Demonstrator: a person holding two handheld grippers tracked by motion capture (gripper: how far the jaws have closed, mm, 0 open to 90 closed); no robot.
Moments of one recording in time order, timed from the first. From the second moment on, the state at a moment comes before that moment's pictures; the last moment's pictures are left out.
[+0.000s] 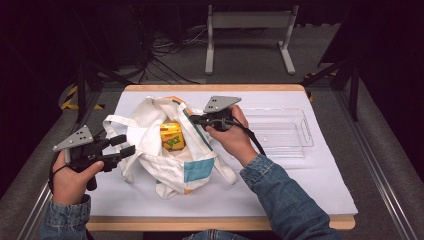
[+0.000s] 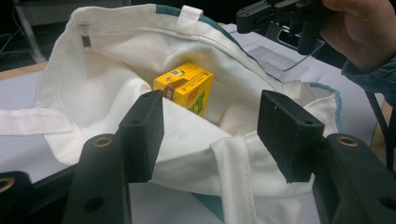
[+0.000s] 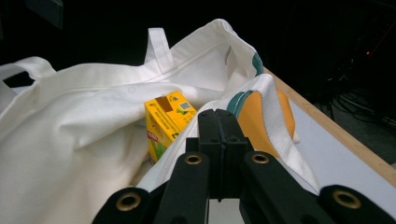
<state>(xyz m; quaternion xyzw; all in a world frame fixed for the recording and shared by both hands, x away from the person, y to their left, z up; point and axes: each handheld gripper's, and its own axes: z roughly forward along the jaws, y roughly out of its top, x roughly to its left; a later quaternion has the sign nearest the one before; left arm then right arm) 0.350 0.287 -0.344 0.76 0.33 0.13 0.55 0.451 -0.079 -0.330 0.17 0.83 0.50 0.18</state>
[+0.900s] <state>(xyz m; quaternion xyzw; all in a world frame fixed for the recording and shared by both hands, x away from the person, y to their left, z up) 0.350 0.289 -0.342 0.76 0.33 0.14 0.55 0.462 -0.055 -0.344 0.19 0.84 0.48 0.15</state>
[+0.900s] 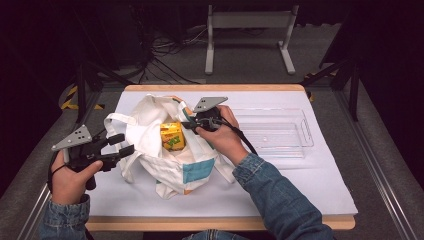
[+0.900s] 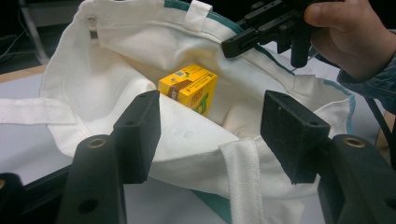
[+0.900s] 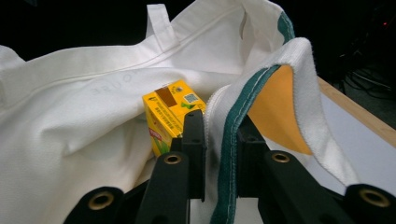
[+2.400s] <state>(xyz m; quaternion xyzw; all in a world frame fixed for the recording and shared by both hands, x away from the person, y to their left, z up) 0.350 0.279 -0.344 0.78 0.31 0.12 0.53 0.484 -0.054 -0.373 0.27 0.87 0.36 0.17</state>
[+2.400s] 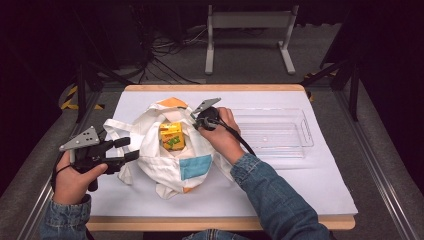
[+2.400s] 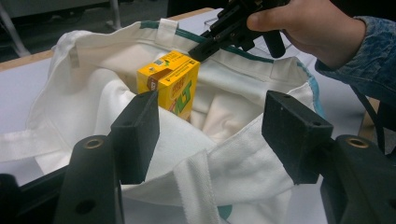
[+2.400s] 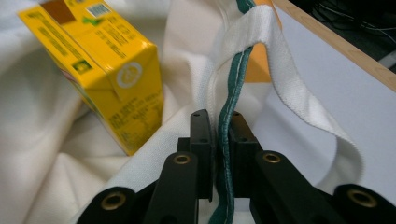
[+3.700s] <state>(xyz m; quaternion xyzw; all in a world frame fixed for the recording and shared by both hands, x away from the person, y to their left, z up) 0.359 0.286 -0.336 0.76 0.32 0.13 0.54 0.474 -0.069 -0.371 0.32 0.83 0.43 0.15</state>
